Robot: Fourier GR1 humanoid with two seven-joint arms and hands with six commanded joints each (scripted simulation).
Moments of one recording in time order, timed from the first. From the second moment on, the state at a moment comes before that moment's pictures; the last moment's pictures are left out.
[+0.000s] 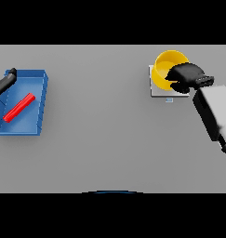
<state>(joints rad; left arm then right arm) -0.48 0.87 -0.45 -1.23 0.33 0.23 0.46 -0.86 -0.45 0.37 -0.65 0.86 0.26 -0.21</state>
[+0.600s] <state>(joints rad) -0.51 0.85 -0.46 -1.20 0.32 0.21 0.45 -0.89 -0.46 0.37 -0.59 0.87 0.31 -0.23</state>
